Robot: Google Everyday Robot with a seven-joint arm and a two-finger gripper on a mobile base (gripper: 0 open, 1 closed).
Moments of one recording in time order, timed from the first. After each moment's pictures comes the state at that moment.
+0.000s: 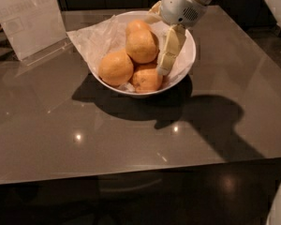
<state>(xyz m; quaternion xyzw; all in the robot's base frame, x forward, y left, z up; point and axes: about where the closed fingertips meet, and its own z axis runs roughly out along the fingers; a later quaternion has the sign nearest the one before) 0.591 -0.034 0.956 -0.74 0.62 0.14 0.24</state>
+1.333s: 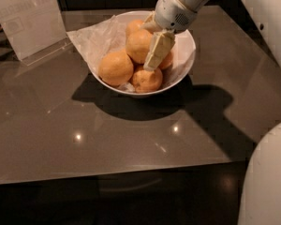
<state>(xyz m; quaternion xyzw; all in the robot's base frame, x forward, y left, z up) 0.614 -0.021 0.933 -0.73 0.62 0.17 0.24</state>
